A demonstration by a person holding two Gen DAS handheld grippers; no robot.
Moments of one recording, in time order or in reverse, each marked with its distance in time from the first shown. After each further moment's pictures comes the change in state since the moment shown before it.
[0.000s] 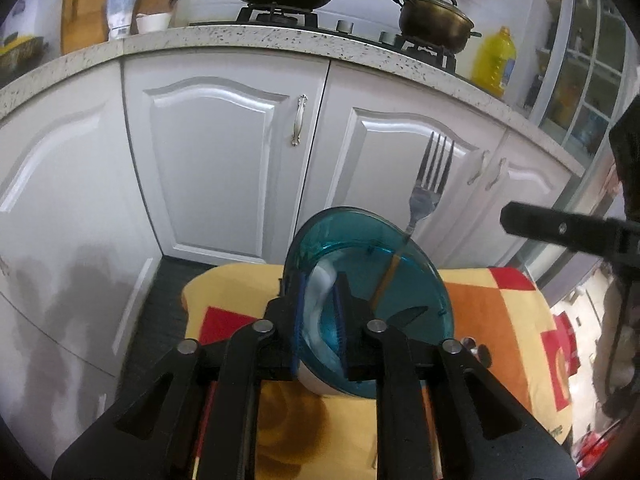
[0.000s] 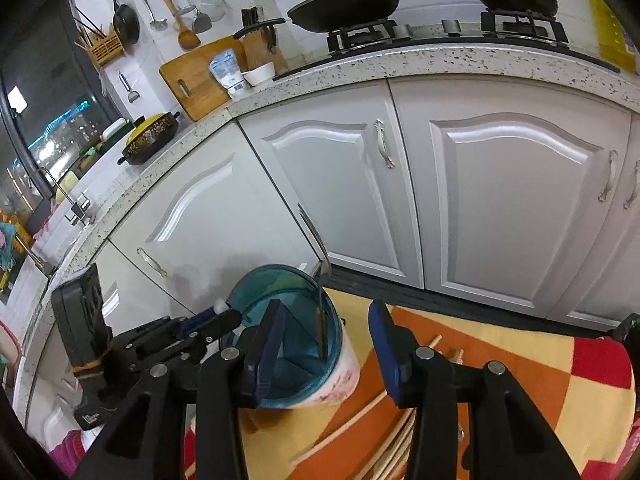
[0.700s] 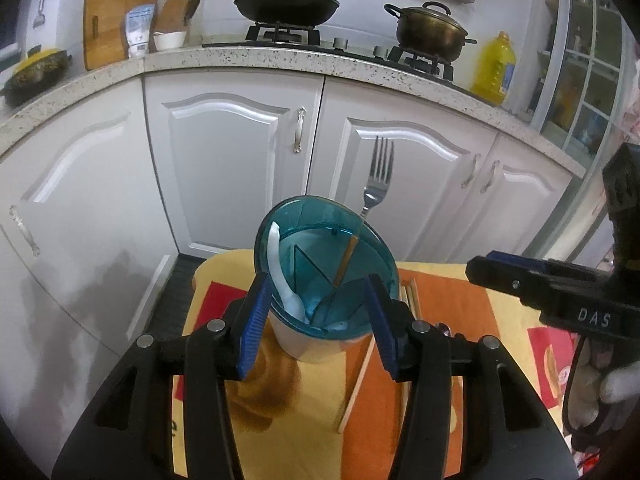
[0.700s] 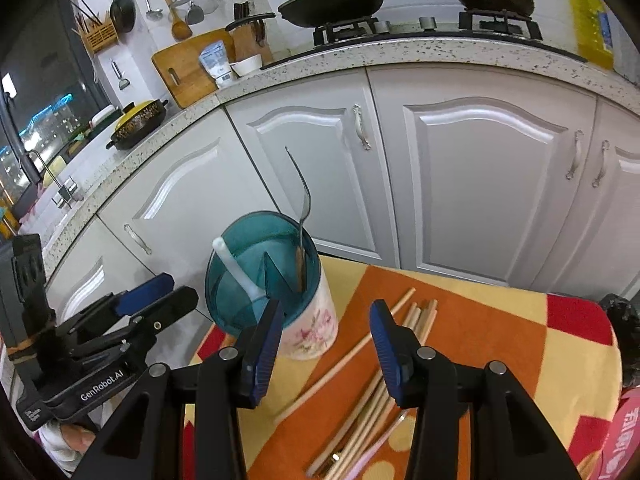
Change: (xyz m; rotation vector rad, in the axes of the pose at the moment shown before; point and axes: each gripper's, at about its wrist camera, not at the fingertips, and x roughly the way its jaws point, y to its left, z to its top) left arm -0.053 -0.046 -0.019 -0.005 -0.036 0.083; right arm -0.033 0.002 -0.053 -0.024 -0.004 -0.098
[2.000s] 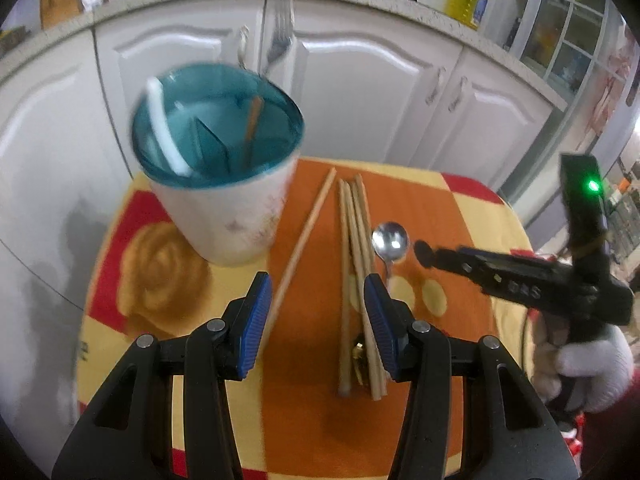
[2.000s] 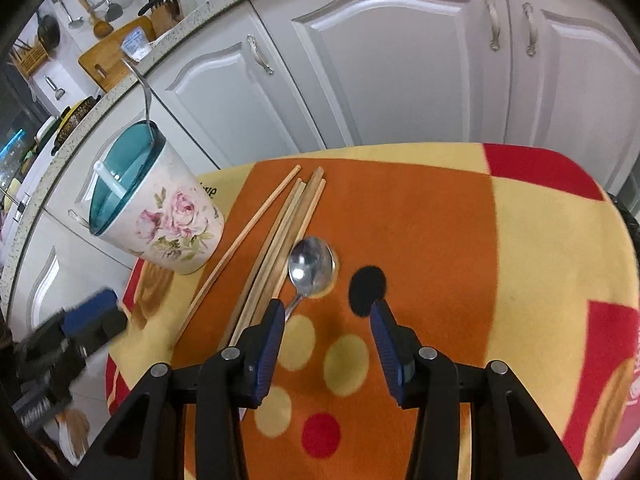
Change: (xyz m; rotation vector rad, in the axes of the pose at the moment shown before) left arm 0.040 -0.062 -0.079 0.053 0.217 -0.092; right arm 0.042 -0.106 -0.096 0.205 0.153 -0.054
